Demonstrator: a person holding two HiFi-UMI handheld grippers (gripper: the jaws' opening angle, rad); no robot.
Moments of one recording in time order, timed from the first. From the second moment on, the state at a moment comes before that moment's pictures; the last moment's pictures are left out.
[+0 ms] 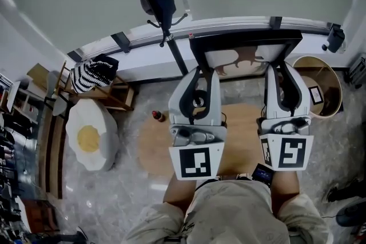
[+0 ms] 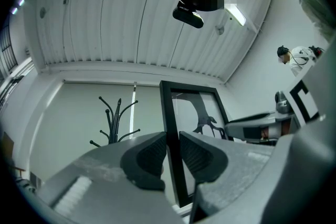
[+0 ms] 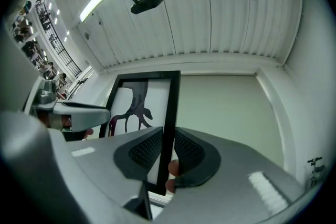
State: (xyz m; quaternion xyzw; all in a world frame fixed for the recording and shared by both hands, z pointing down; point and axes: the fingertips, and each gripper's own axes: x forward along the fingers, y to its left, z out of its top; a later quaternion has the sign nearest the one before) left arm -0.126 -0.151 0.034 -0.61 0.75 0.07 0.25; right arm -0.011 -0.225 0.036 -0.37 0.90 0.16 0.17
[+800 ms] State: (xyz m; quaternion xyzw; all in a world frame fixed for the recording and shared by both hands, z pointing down) left arm -0.130 -0.149 0.039 -0.61 0.75 0.07 0.24; right arm -0.015 -0.223 0.039 -0.36 0.90 0.16 0.16
